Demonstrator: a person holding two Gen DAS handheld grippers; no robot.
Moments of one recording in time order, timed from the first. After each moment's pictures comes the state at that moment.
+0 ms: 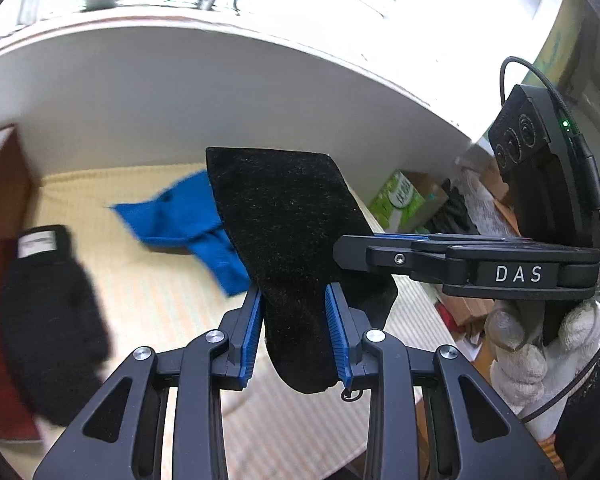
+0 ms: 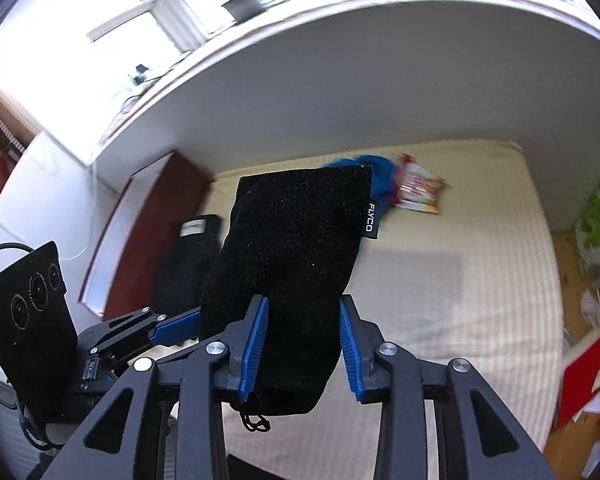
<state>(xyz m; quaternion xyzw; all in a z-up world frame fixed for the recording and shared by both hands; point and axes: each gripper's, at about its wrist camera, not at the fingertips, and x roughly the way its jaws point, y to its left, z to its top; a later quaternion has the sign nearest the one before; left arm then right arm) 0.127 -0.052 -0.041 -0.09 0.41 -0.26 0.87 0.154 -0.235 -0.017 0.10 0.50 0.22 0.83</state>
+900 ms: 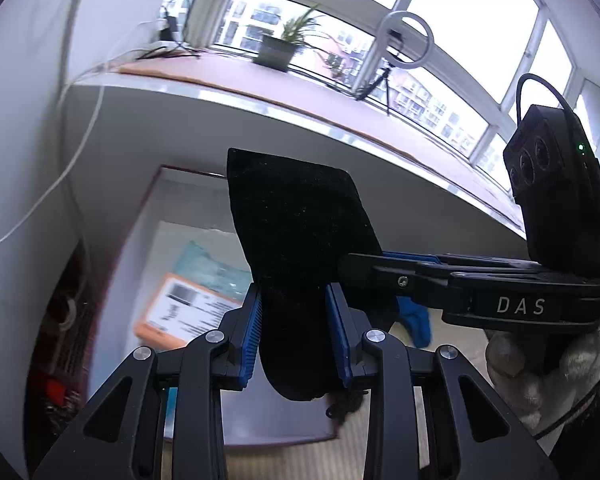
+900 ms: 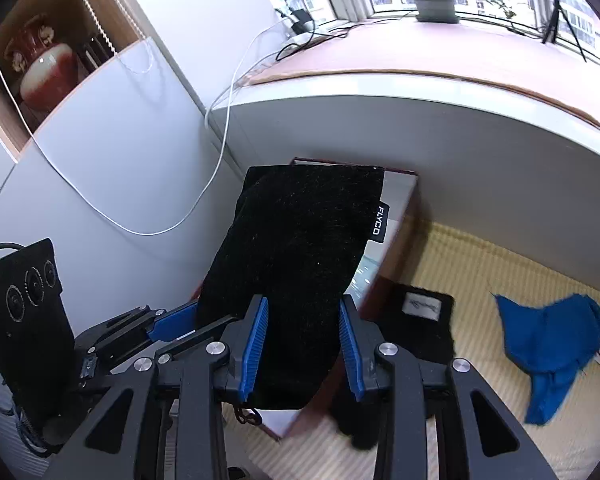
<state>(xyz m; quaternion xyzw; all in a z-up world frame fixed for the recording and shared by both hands) 0.106 0.197 0.004 -0.16 0.34 -0.08 0.92 0.185 0.056 0.036 -0.01 0.47 0.35 0.81</state>
